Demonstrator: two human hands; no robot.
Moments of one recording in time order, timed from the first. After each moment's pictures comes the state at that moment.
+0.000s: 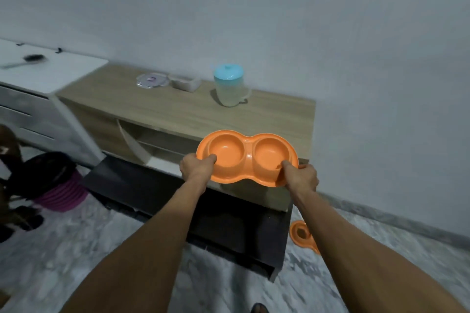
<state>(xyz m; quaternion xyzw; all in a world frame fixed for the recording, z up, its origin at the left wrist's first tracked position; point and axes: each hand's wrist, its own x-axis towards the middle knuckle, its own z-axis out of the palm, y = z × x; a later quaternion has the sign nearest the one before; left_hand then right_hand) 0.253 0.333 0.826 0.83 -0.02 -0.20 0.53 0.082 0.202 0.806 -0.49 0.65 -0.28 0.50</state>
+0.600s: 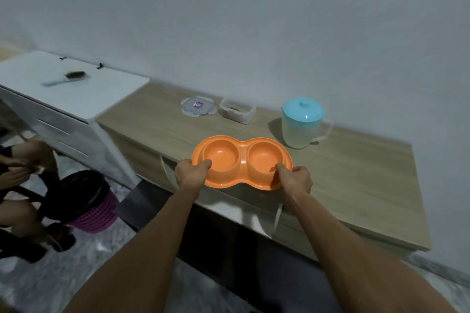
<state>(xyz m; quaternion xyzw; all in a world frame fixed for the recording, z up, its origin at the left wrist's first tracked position) 0.554 0.330 0.827 0.83 0.02 -0.17 0.53 0.401 0.170 0.801 -0.54 0.63 -0.22 0.51</state>
